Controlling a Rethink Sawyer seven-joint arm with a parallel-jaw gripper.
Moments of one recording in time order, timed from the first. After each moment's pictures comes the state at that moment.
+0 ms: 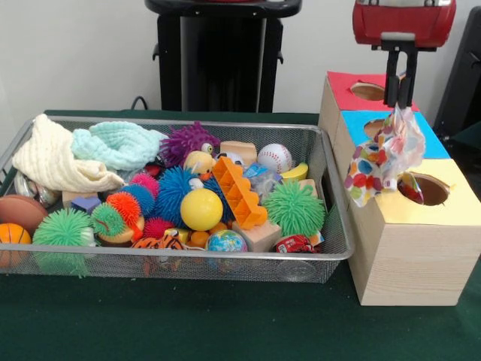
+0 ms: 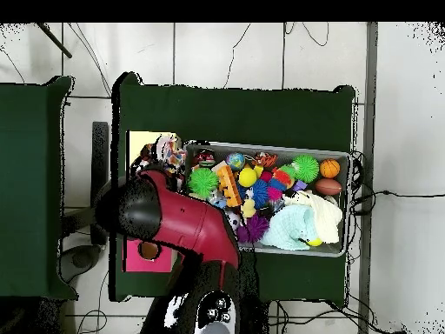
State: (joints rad) arm 0.14 -0.77 -0.20 1.74 0.44 0.34 1.87
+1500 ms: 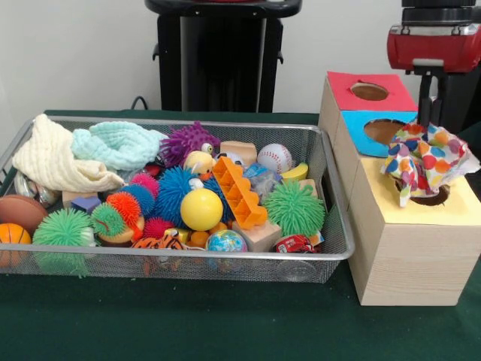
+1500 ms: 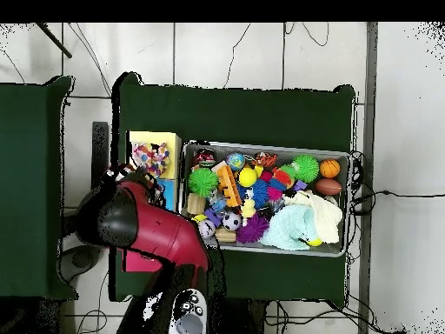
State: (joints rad) arm 0.20 -0.73 -0.14 1.83 0.59 0.18 1.98
